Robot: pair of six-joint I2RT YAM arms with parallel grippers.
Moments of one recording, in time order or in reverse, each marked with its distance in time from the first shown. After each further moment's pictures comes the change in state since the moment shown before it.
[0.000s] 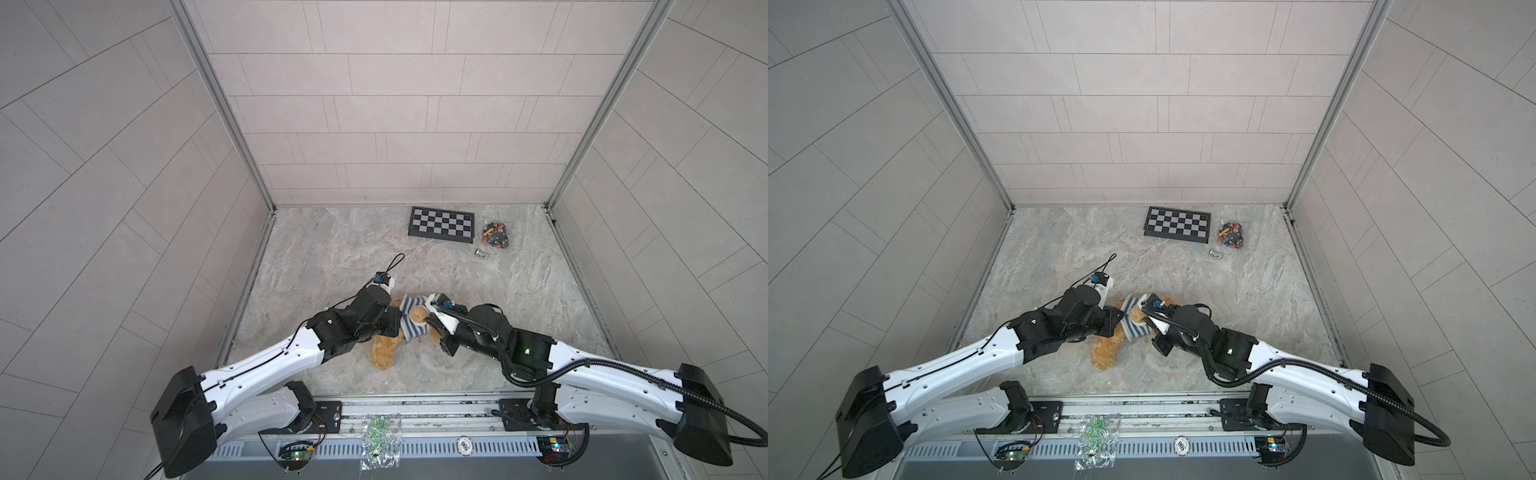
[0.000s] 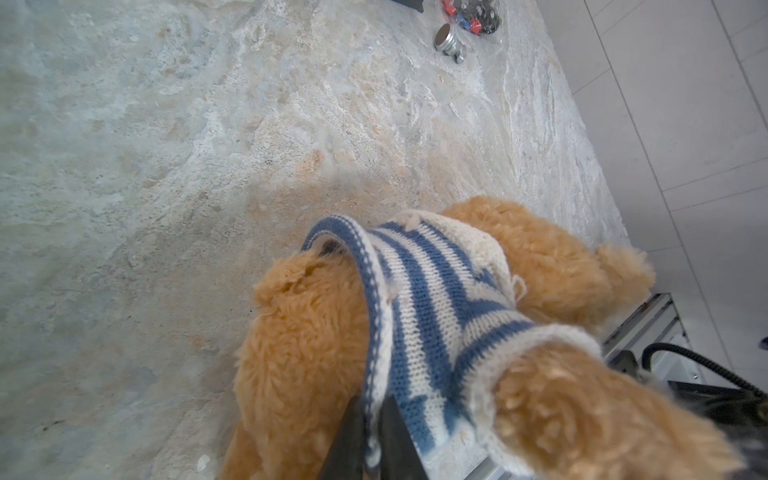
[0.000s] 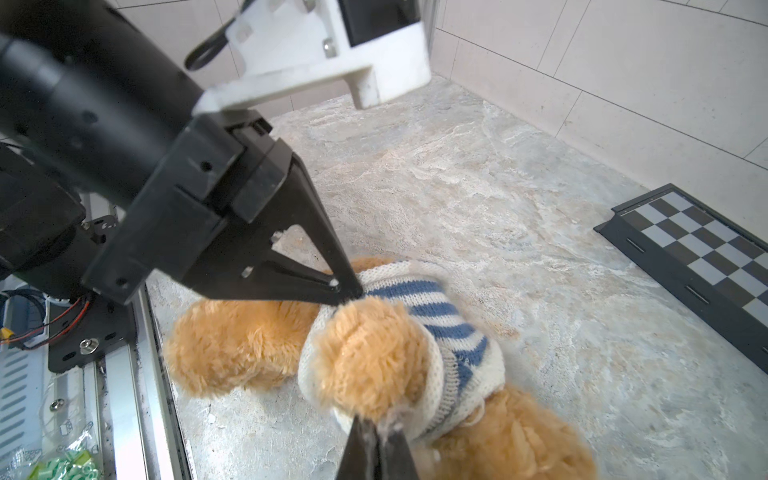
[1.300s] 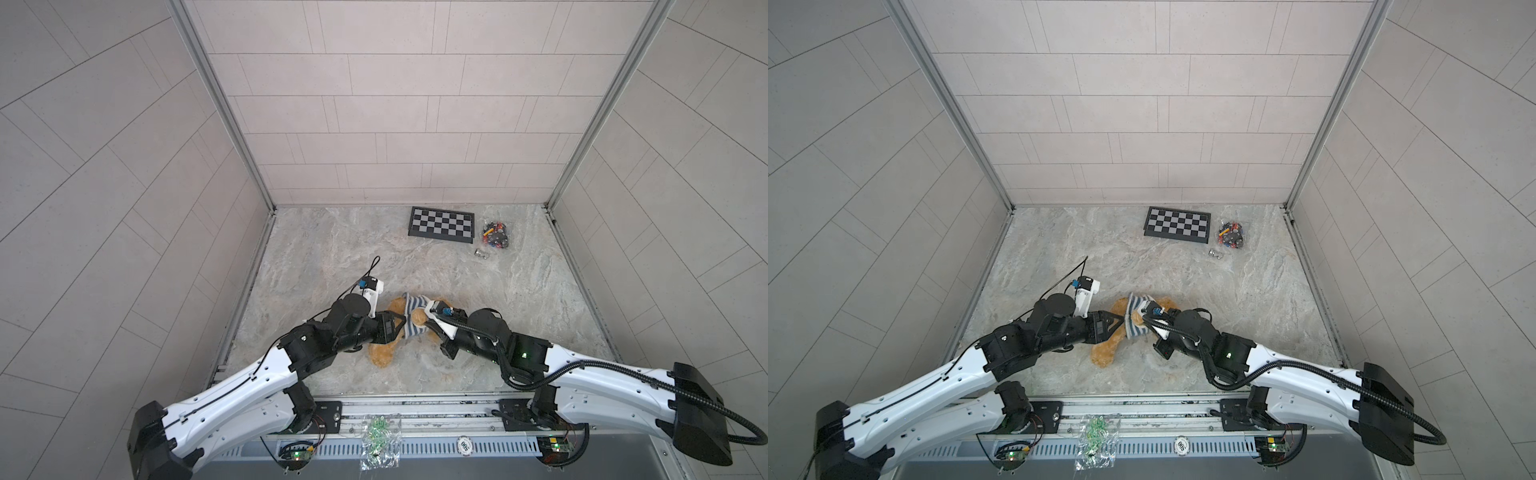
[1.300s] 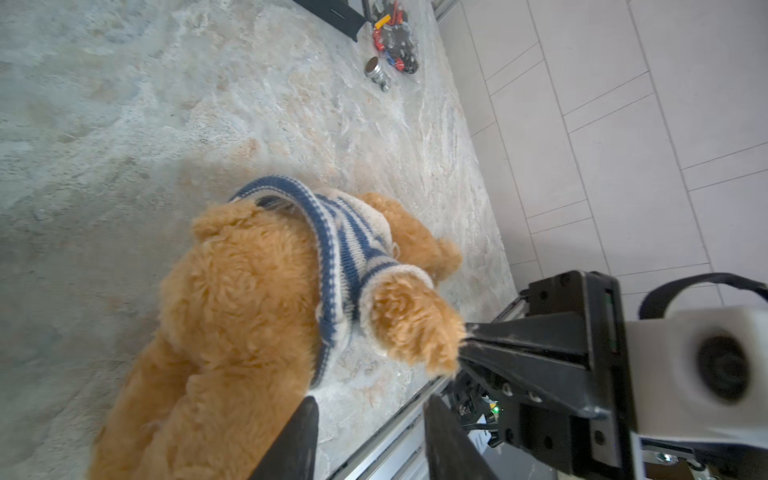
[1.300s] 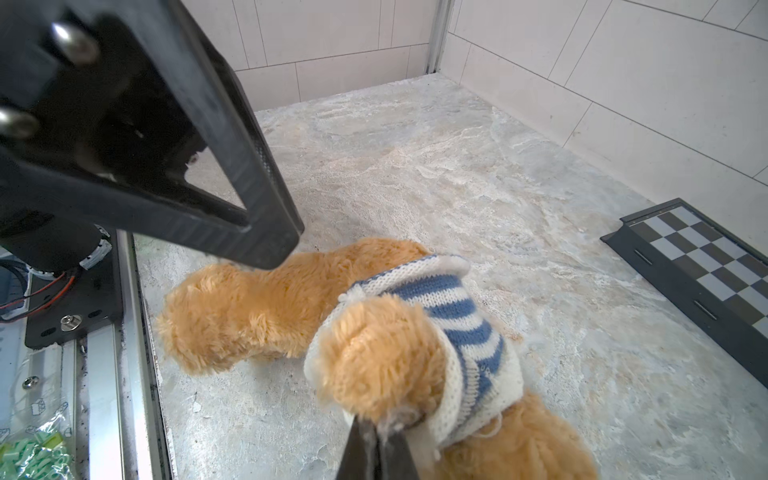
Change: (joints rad) left arm -0.017 -0.211 -0.065 0.005 0.120 -0.175; right arm 0.003 -0.021 -0.117 0.135 -0.029 -0.083
